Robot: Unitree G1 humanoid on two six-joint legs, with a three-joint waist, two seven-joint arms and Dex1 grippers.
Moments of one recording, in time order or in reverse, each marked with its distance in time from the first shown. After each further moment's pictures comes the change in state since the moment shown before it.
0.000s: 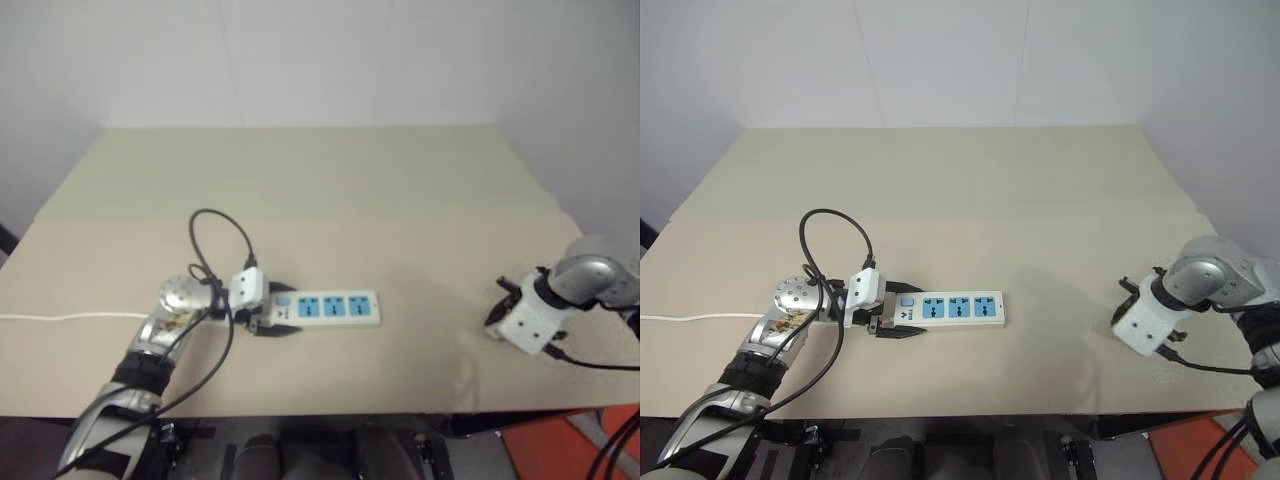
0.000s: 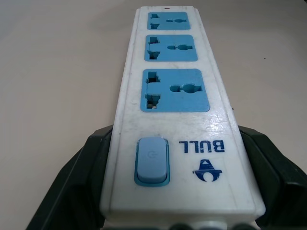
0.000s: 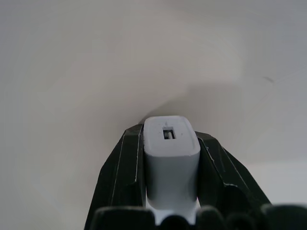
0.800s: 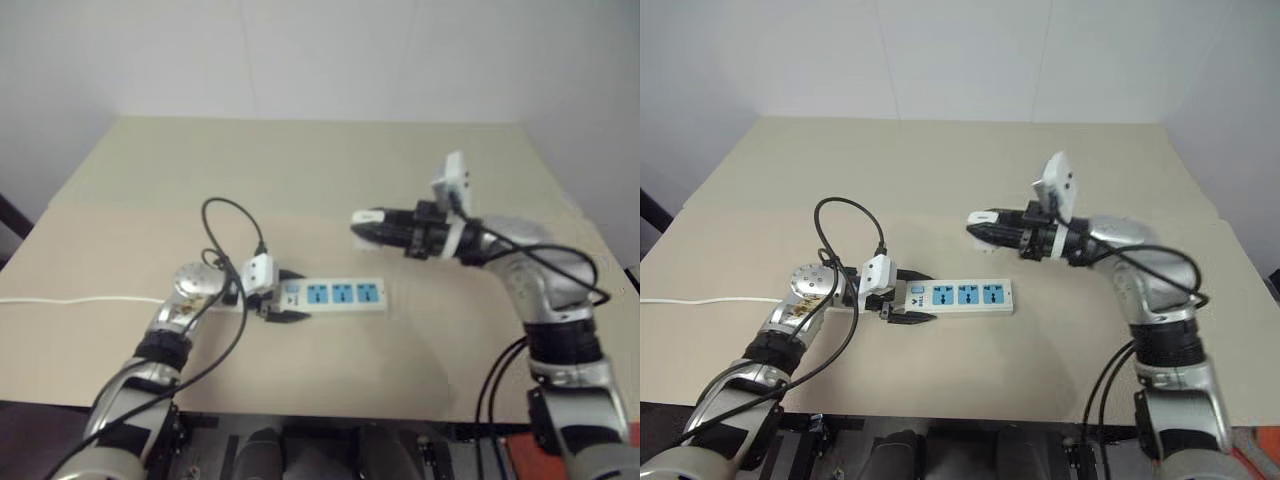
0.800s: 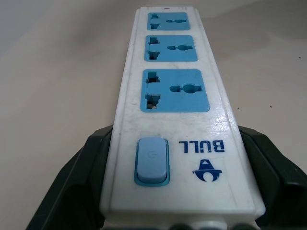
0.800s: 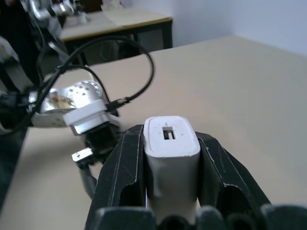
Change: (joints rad) left arm -0.145 -0.084 -0.008 0.237 0.024 -0.105 -0.014; right arm 0.096 0.580 -0.450 -0.664 0.783 1.475 -0.499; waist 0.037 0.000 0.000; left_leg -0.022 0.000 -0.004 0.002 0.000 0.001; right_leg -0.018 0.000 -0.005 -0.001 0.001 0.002
